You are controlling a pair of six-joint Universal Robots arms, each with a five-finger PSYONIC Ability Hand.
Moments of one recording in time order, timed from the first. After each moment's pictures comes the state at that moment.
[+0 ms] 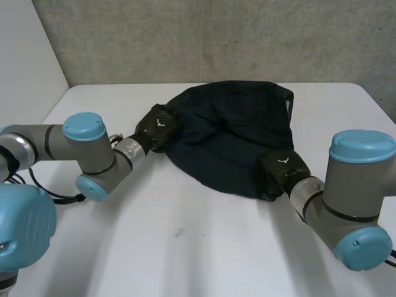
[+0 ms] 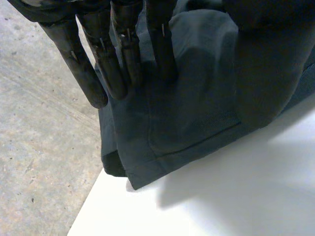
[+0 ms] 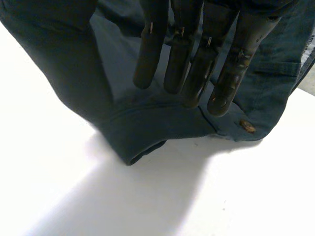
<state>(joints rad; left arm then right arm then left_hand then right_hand) 4.35 -2.60 -0.91 3.44 -1.12 3.85 2.00 -1.06 1.59 -0.12 1.48 2.93 0.60 0.60 0.60 0.60 0.41 0.68 0.78 0.78 0.78 0.63</state>
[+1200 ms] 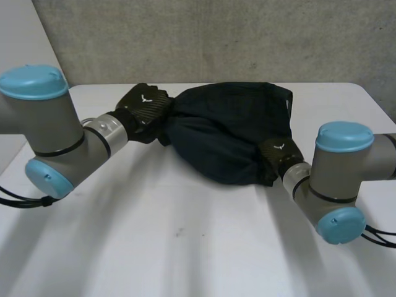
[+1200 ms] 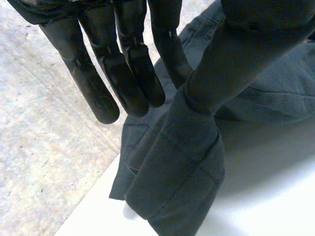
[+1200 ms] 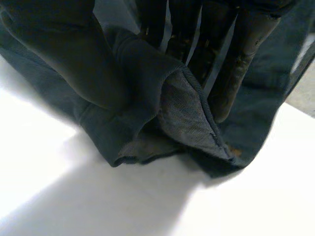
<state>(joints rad) 4.33 -2.14 -1.19 3.19 -1.19 3.63 2.00 -0.90 1.38 -0.16 1.50 2.91 1.12 1.20 1.19 1.20 0.97 0.98 1.17 1.16 1.18 0.96</state>
